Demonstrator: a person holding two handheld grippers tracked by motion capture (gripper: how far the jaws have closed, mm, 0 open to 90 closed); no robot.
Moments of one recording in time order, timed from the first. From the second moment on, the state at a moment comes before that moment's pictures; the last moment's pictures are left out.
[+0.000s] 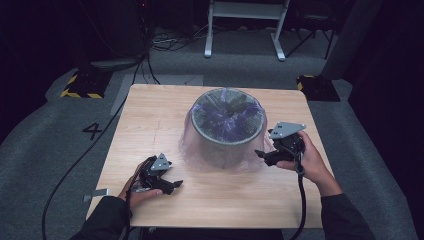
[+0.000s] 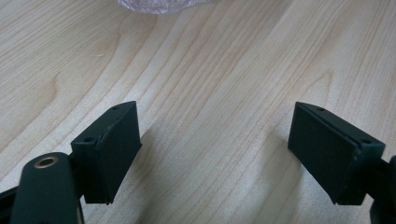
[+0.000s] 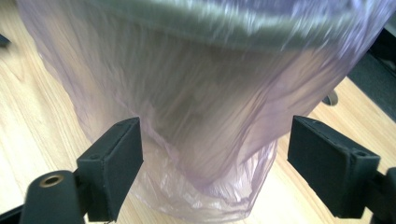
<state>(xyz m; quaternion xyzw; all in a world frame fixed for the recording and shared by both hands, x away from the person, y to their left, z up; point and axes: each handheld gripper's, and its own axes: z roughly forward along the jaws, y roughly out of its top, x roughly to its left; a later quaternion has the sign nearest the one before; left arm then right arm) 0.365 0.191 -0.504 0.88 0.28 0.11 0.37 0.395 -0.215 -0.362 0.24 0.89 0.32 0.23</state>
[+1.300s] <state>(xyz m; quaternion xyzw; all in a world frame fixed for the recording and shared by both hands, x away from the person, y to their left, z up) 0.365 0.191 -0.504 0.88 0.28 0.11 0.37 0.392 -0.238 -0.438 0.29 0.90 0.26 0.18</state>
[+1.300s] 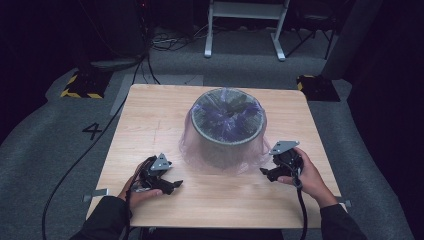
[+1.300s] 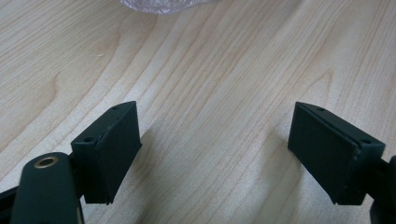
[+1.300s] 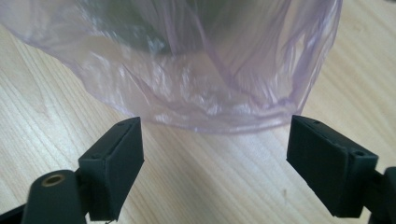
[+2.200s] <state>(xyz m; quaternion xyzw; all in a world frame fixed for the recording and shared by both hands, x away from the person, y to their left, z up) 0.365 0.191 -0.504 0.88 0.28 0.11 0.37 0.373 -0.265 -0.484 0.33 0.89 0.27 0.17</state>
